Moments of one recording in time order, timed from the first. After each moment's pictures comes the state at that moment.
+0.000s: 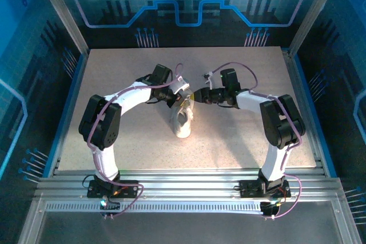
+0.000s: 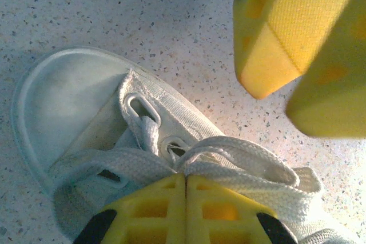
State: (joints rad) left arm -0.40 1.89 1.32 -0.45 0.49 0.33; right arm 0.33 1.86 1.07 0.09 -0.88 0.45
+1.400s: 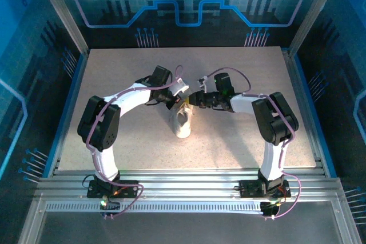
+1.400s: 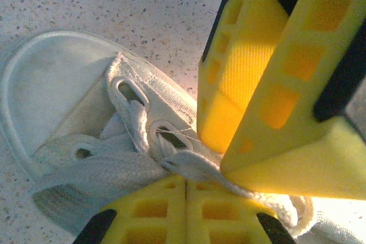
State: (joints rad) left arm -0.40 1.87 1.29 -0.46 0.49 0.33; right arm 0.39 1.93 1.05 0.24 -0.92 0.62
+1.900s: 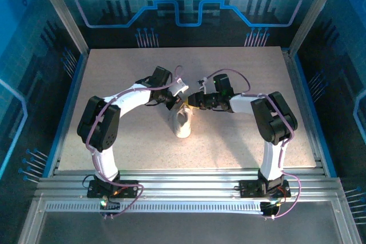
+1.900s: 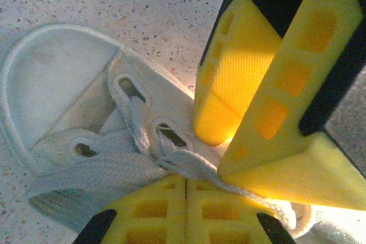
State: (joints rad) left arm -0.41 1.86 1.28 -0.45 0.47 0.29; right arm 0.39 1.94 1.05 0.22 -0.89 0.64
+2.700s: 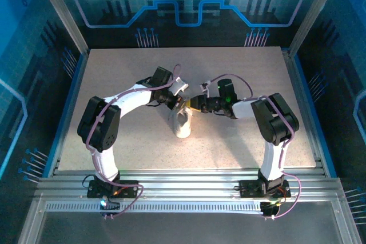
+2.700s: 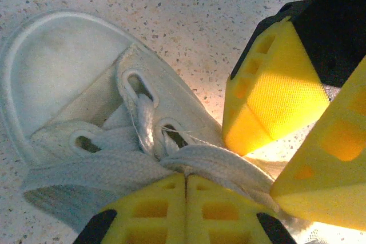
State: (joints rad) left arm -0.42 1.86 1.27 -0.44 0.45 0.17; right arm 0.38 1.93 0.92 0.44 -0.94 0.72
